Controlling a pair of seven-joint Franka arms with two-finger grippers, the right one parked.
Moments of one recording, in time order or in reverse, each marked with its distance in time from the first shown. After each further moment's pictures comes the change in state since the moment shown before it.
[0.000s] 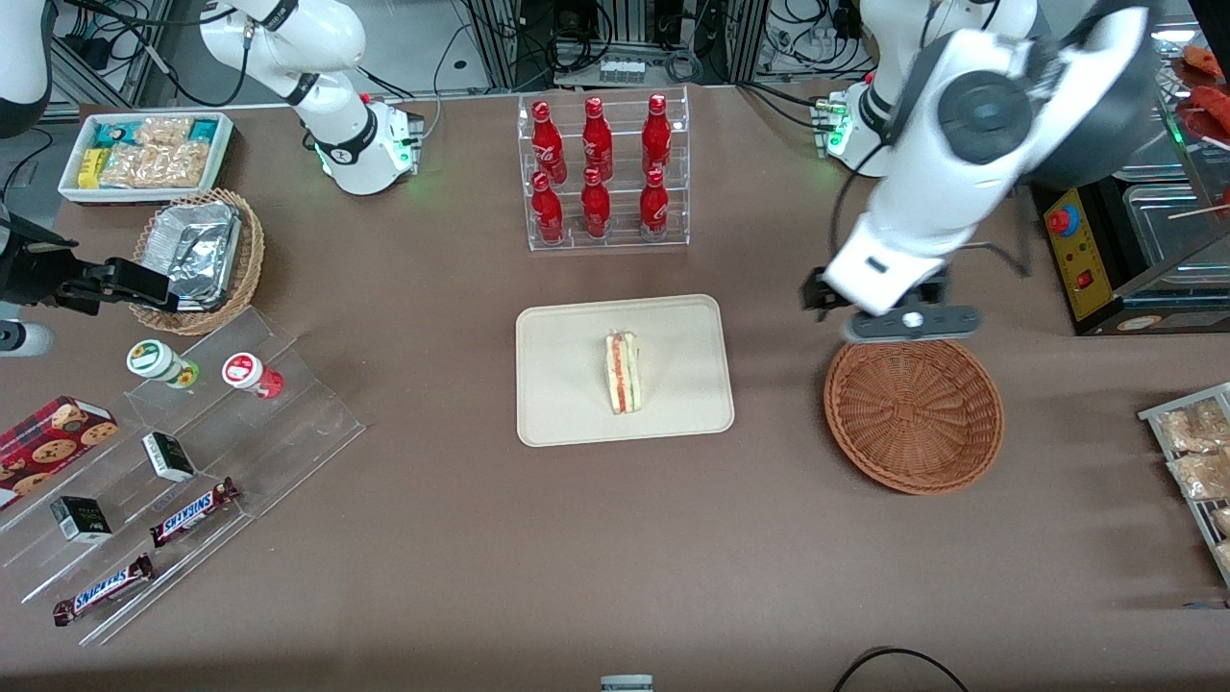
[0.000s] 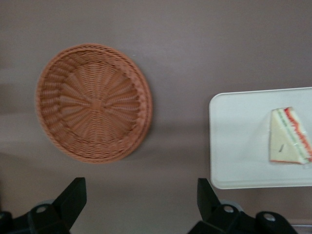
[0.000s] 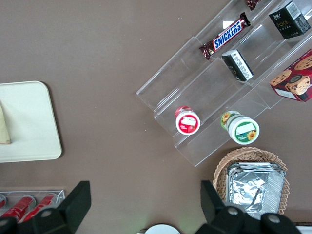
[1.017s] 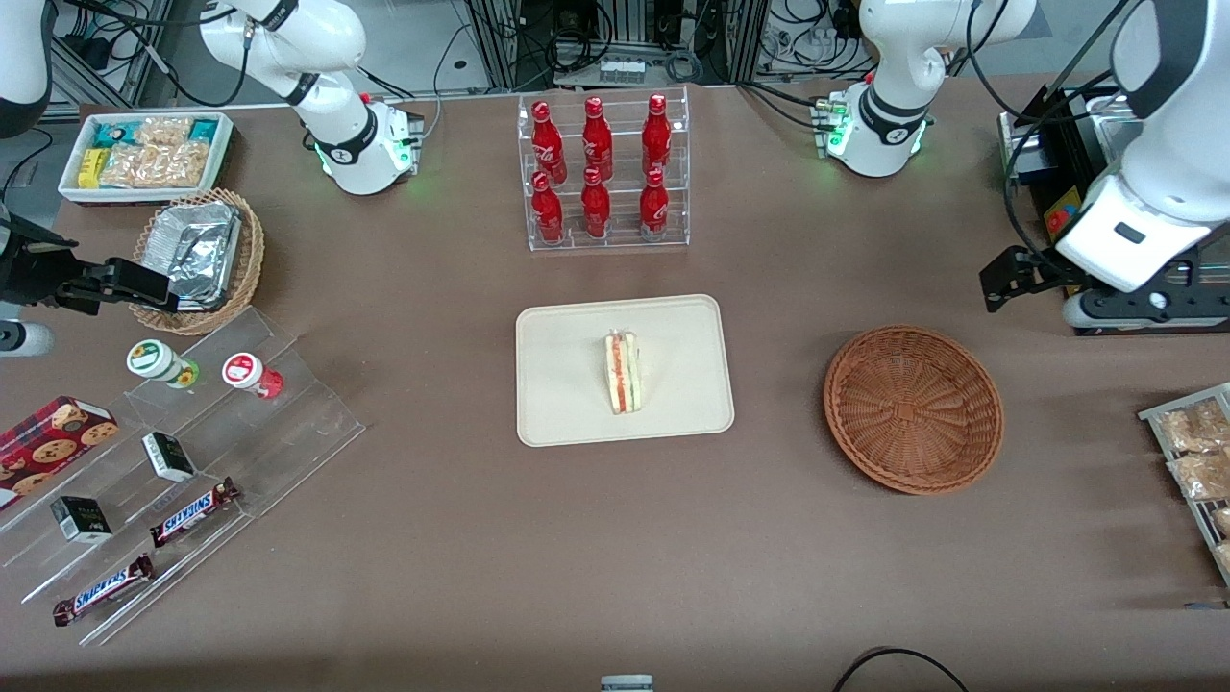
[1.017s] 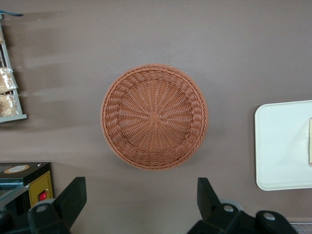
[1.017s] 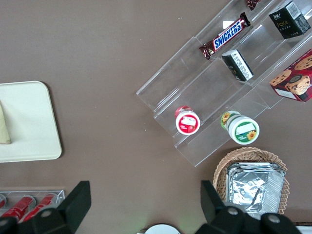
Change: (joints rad) arm 0.248 -0.043 0.002 0.083 -0.002 -0.066 0.258
